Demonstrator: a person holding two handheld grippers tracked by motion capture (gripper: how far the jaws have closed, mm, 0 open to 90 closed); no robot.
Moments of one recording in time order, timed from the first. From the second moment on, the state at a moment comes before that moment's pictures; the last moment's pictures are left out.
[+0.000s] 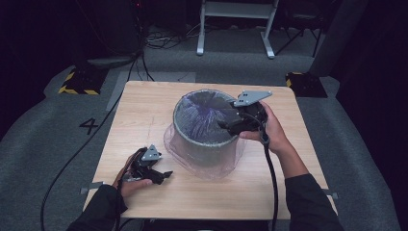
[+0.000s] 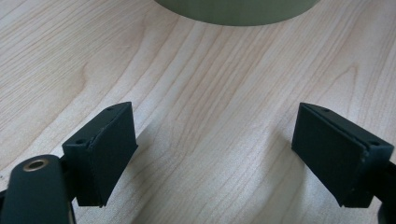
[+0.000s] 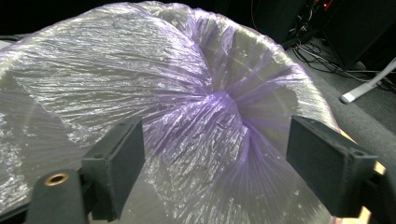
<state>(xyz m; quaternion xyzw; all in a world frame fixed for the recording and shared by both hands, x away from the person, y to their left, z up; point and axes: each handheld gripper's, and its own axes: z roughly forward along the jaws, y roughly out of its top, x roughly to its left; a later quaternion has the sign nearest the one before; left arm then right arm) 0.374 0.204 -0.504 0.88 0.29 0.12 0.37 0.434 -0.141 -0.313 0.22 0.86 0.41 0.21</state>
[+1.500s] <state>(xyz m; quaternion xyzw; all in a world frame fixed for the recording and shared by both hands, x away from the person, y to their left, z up) 0.374 0.204 -0.504 0.88 0.29 0.12 0.37 0.409 -0.193 -0.306 0.25 0.83 0.42 0.26</state>
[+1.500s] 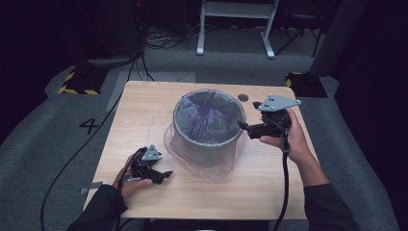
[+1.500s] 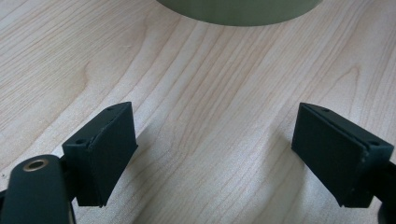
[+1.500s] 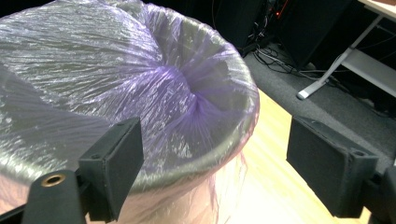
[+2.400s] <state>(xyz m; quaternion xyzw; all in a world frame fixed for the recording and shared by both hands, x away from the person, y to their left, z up) 0.374 0.204 -0.504 0.88 0.29 0.12 0.37 0.395 -0.211 -0.332 0.26 0.84 0.40 0.27</state>
